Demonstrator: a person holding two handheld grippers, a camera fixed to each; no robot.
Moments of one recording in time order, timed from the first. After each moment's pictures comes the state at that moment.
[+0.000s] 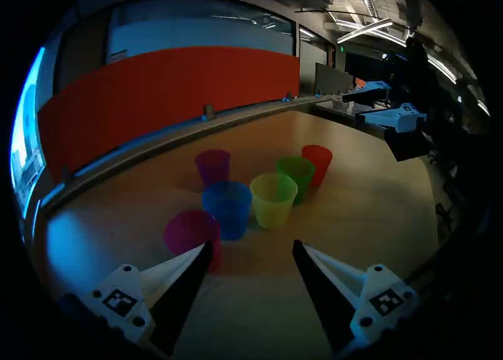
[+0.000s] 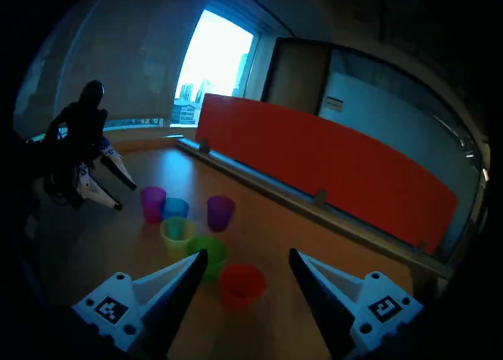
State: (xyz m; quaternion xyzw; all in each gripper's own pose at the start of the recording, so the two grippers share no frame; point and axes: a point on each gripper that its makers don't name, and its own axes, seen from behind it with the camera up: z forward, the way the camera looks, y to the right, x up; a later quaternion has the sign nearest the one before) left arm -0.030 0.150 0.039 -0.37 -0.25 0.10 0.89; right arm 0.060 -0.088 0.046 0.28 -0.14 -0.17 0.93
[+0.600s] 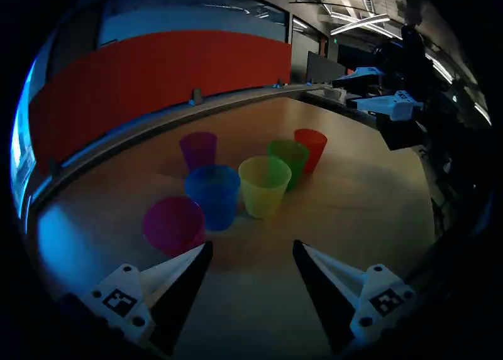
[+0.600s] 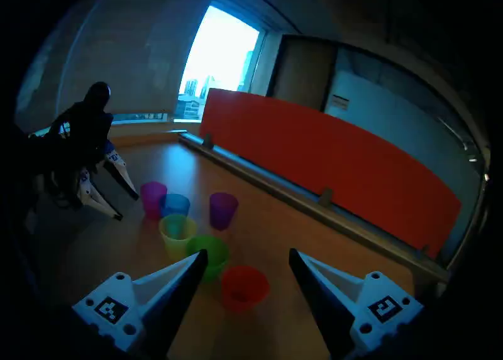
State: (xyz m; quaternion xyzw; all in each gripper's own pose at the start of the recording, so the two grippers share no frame) left arm -0.059 0.162 0.037 -0.39 -0.28 0.10 0.87; right arm 0.051 -0.098 0.056 0.29 -0.15 -0.18 0.93
